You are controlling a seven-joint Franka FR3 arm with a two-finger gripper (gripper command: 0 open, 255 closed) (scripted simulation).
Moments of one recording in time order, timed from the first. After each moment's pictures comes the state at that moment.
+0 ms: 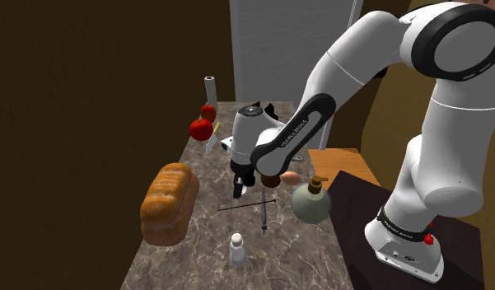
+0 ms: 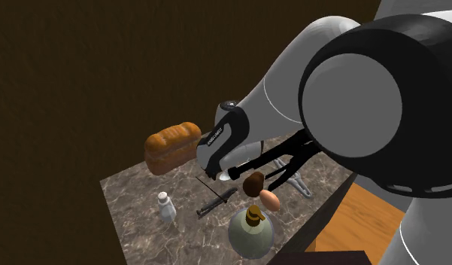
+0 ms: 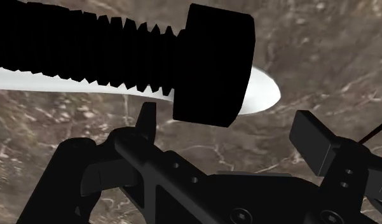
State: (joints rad) arm 0.28 0.18 0.12 -2.38 -0.03 2.73 -0.23
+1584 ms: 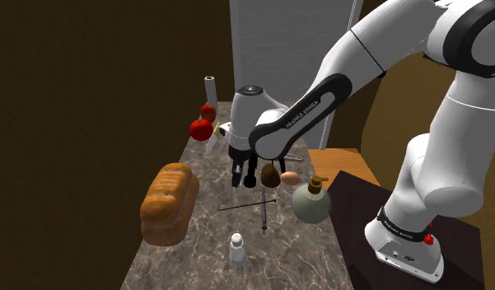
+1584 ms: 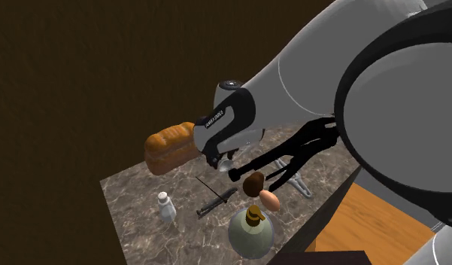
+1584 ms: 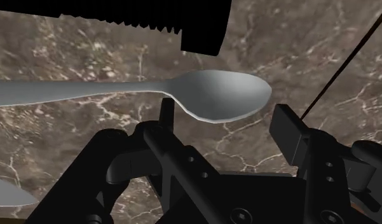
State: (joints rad) arm 0.28 0.06 0.13 -2.35 0.00 2.59 -0.25
